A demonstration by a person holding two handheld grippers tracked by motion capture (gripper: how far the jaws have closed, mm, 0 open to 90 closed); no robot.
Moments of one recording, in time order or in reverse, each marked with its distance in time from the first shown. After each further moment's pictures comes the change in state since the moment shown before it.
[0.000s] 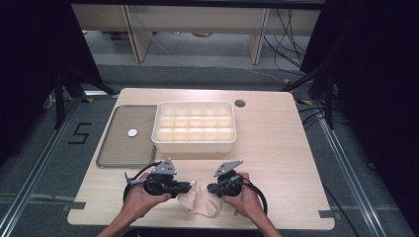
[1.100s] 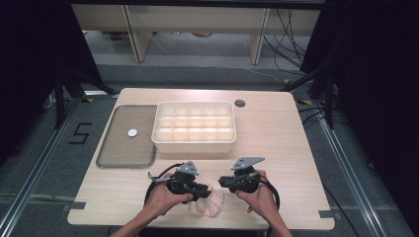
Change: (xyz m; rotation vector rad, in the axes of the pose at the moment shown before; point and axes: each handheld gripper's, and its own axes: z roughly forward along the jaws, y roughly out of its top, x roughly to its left) left arm -0.010 0.014 0.053 0.036 -0.109 -0.034; right arm -0.018 -0.011 -0.041 -0.116 -0.021 0.080
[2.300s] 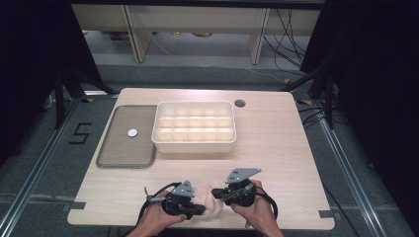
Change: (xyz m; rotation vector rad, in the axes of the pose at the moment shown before) left arm -0.020 -0.045 -0.001 0.032 -0.002 0.056; right arm 0.042 -0.002 -0.011 -0.016 0.076 -0.066
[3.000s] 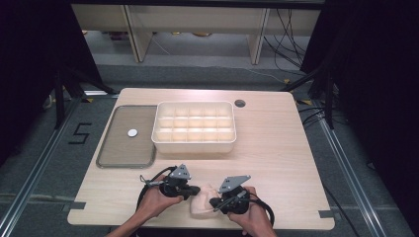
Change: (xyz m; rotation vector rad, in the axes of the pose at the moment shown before) left arm 0.041 0.013 -0.001 -0.003 0.120 0.003; right arm 0.011 -0.015 0.019 0.120 -0.017 -0.030
